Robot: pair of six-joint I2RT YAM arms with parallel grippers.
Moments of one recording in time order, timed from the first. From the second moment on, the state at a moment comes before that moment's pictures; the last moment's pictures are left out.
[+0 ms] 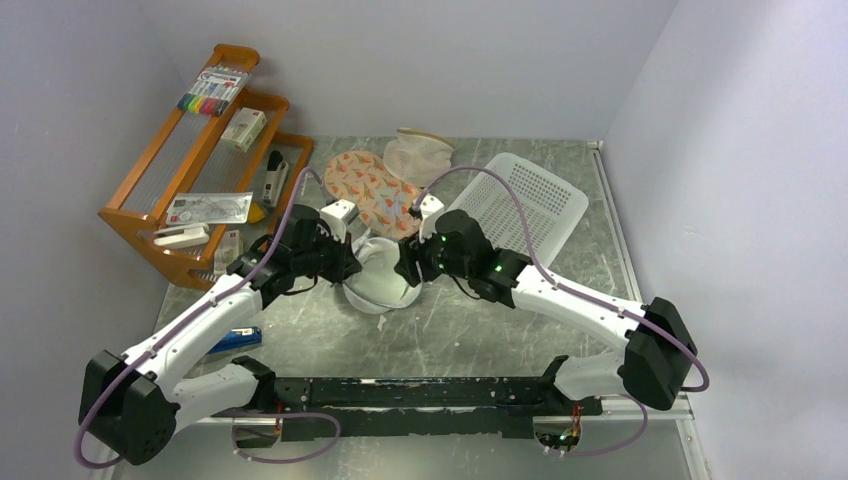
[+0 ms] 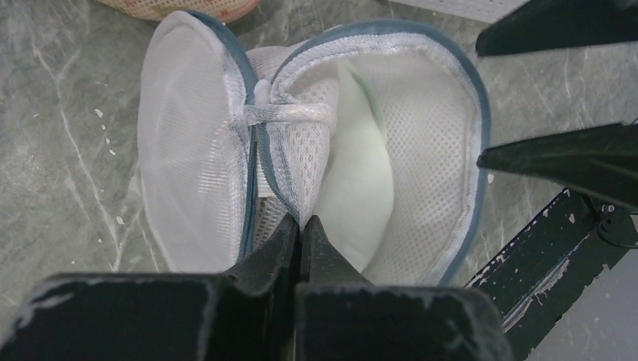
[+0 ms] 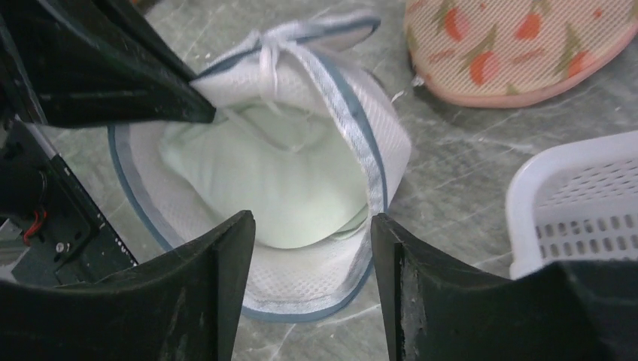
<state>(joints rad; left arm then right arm) -0.52 1.06 0.76 -0.36 0.27 -0.16 0.88 1.30 0.89 -0.12 -0.05 0.21</state>
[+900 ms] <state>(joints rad) -0.52 1.07 0.76 -0.35 0.30 -0.14 1.06 1.54 1.02 -0.02 0.06 0.44</state>
